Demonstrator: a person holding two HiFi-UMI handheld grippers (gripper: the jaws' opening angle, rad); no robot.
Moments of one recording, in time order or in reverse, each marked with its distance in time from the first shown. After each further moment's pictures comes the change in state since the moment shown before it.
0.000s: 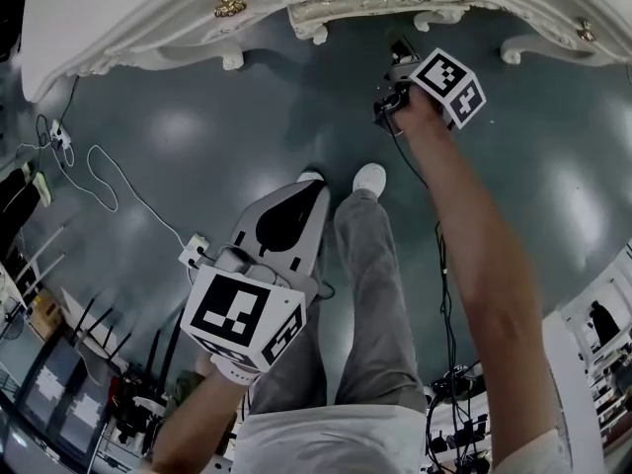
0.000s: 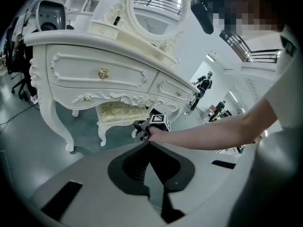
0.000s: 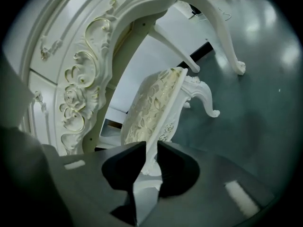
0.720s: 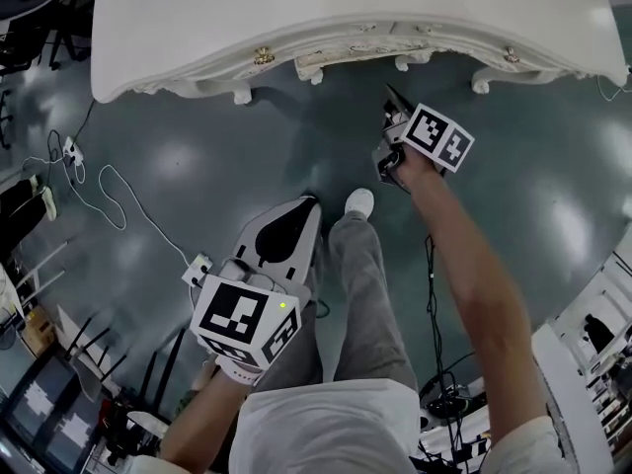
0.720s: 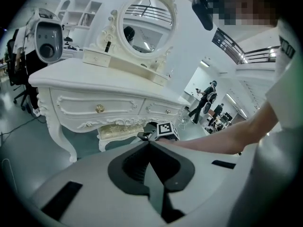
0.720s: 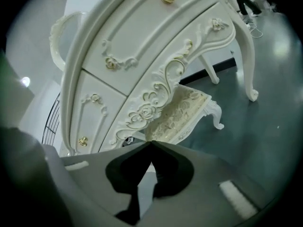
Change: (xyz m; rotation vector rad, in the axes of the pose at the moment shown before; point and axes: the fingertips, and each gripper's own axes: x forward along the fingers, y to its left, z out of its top) left arm -0.079 -0.046 0.057 0.034 -0.097 0.011; right arm -0.093 0.087 0.008 -0.224 0.123 0.066
